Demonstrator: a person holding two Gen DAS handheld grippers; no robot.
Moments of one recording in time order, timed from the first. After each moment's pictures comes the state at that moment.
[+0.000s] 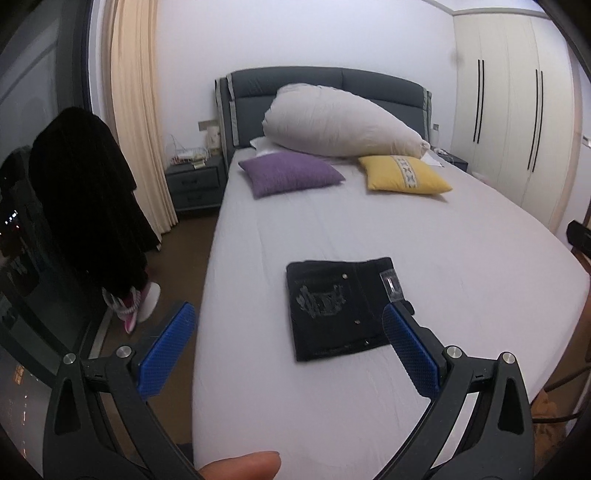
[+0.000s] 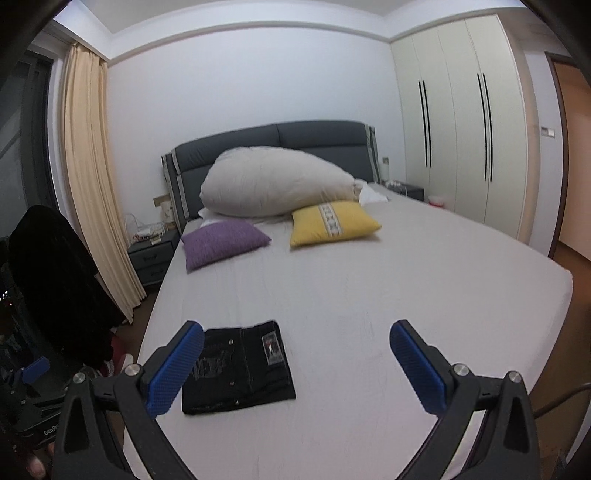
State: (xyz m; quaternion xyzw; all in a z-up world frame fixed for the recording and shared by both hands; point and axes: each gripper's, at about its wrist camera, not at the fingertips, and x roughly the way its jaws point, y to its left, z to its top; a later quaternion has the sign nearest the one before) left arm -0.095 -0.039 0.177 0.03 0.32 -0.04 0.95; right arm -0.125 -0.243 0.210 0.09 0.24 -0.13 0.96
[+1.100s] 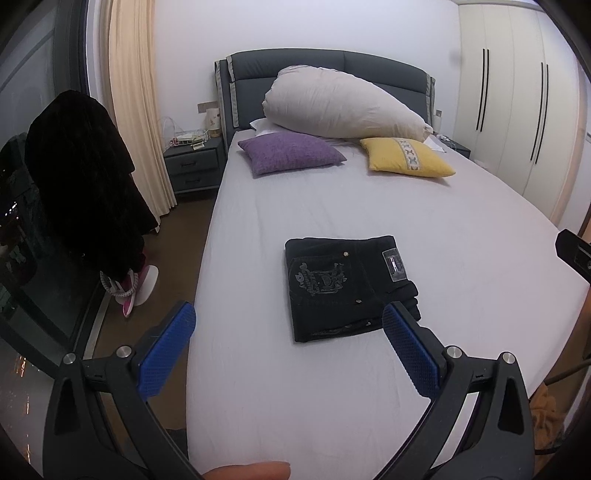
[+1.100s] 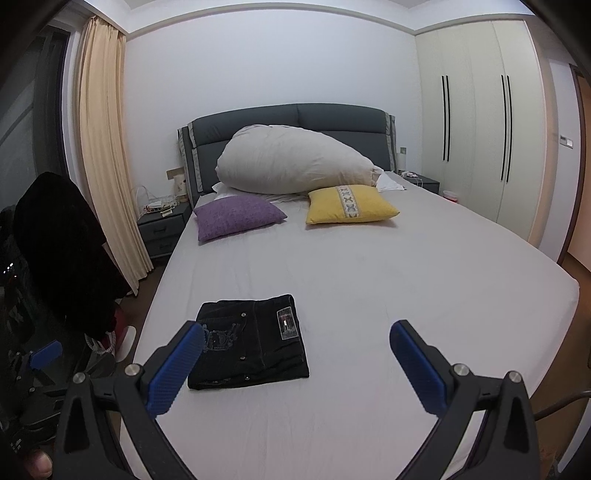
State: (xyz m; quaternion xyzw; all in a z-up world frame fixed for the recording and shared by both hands) left arm -0.074 -0.044 0.132 0.03 0.35 -0.04 0.94; right arm -0.122 -0.211 0.186 0.06 0.27 -0.10 0.96
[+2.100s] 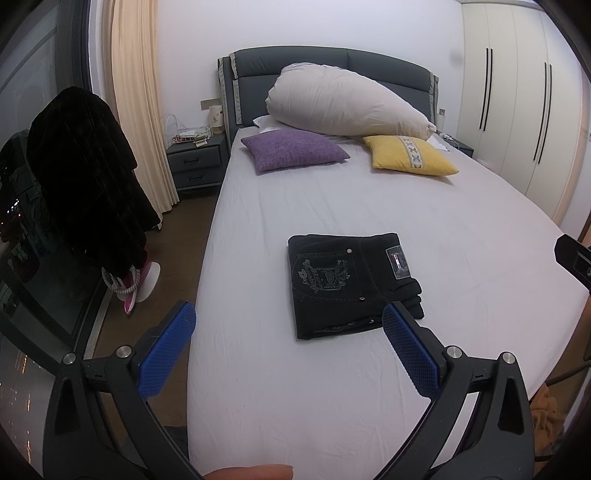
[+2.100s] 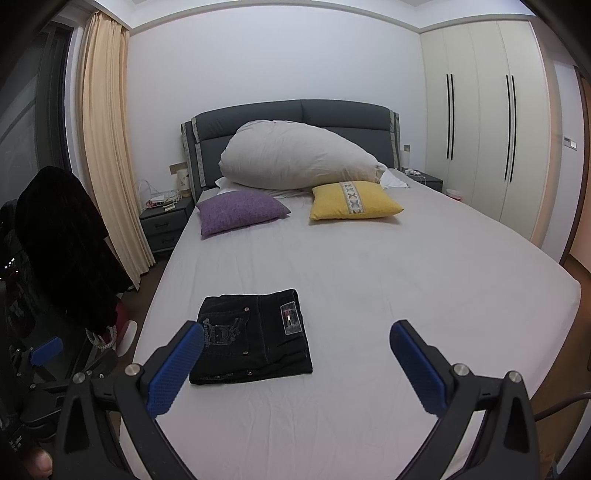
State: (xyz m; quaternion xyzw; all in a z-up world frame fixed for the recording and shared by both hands) left arm -0.074 -0.041 0.126 0.03 0.35 -0.03 0.94; right arm -0.122 -0.205 0.178 0.06 0.28 -0.10 0.95
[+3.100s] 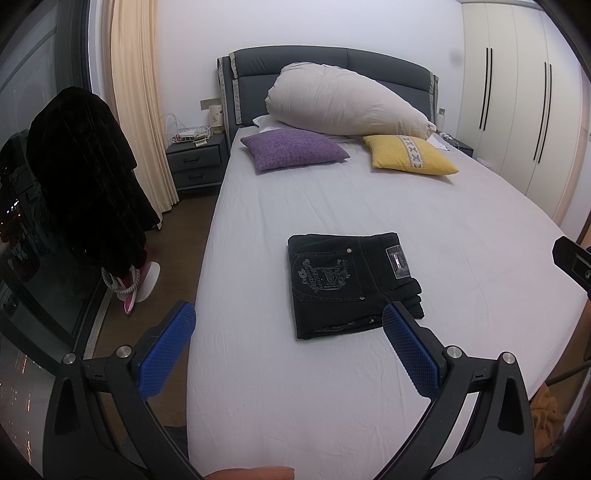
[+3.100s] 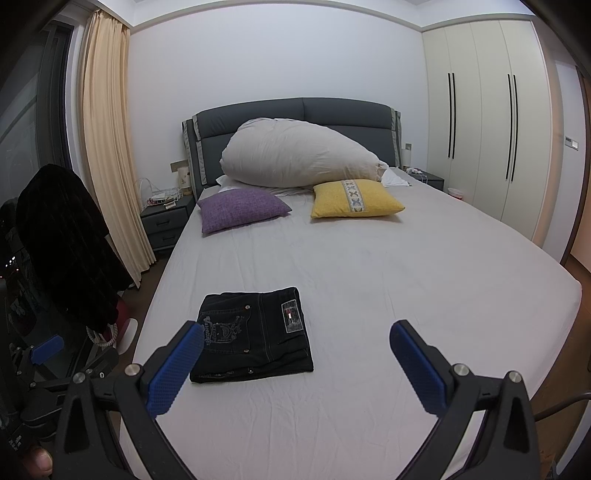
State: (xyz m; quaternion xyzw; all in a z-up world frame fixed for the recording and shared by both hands) left arm -0.073 -0.040 0.127 0.03 0.35 -0.04 0.94; right arm -0.123 -0.206 0.182 0.06 0.28 -0.10 0.95
